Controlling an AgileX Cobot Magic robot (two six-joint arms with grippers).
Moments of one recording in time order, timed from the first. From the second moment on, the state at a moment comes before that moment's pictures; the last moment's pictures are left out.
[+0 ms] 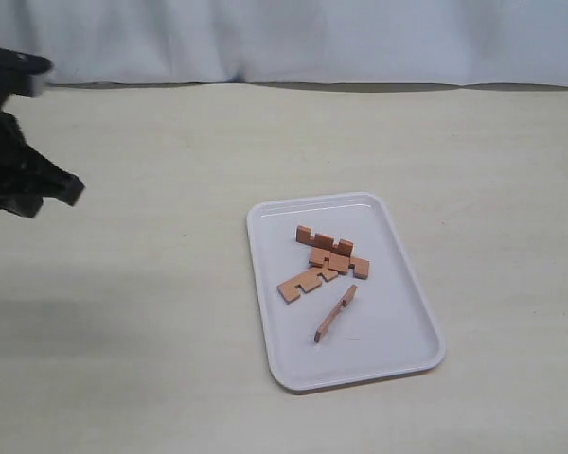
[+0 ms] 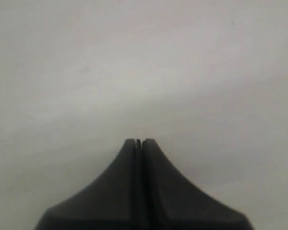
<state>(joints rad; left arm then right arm) -0.24 1.45 -0.98 0.02 0.87 0.02 -0.12 0.01 0.00 0.12 0.34 -0.22</state>
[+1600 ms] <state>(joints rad) -0.12 0.01 -0.50 -0.06 0.26 0.03 -0.12 0.01 0.00 0.12 0.34 -0.22</state>
